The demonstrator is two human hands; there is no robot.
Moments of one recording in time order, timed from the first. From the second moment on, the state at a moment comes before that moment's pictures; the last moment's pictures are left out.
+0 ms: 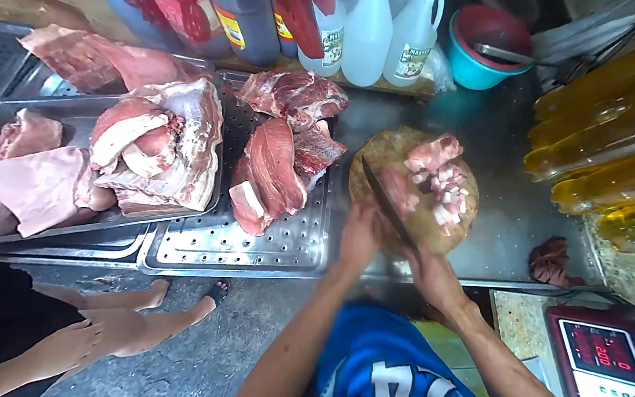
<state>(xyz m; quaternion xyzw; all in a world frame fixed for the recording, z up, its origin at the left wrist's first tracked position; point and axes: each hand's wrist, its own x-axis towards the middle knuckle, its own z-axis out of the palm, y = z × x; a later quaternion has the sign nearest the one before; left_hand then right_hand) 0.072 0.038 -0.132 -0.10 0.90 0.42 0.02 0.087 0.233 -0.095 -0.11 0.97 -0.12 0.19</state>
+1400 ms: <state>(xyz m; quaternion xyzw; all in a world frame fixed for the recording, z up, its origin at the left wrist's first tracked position) -0.046 0.037 -0.125 -0.04 0.87 0.48 0.00 0.094 0.298 -0.100 -0.05 0.91 -0.41 -0.04</state>
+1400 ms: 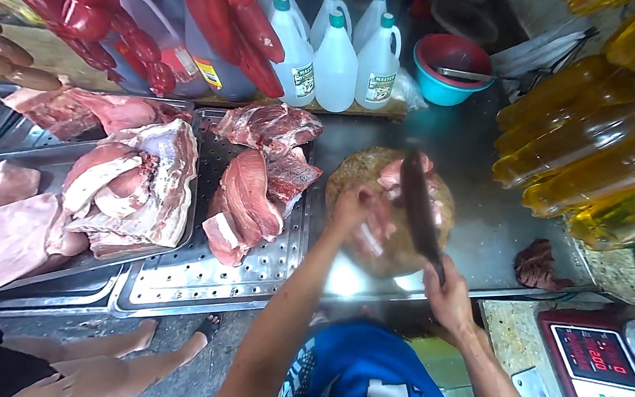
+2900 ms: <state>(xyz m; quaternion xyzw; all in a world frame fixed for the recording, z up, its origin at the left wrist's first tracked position) -0.007 0.065 -0.117 0.06 0.95 0.31 -0.03 0.037 0.267 -0.034 -0.08 0.93 -0.34 -0.10</state>
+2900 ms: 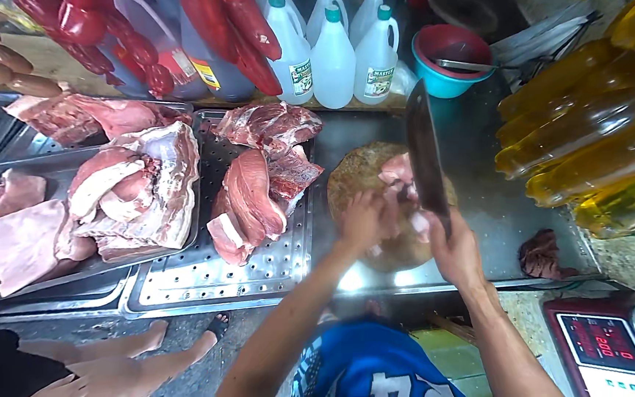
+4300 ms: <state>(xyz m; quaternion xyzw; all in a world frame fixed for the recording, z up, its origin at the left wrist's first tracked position) -0.017 0.041 -0.112 0.00 0.91 0.39 -0.13 0.075 0.240 -0.036 -0.08 0.92 -0.34 -0.19</state>
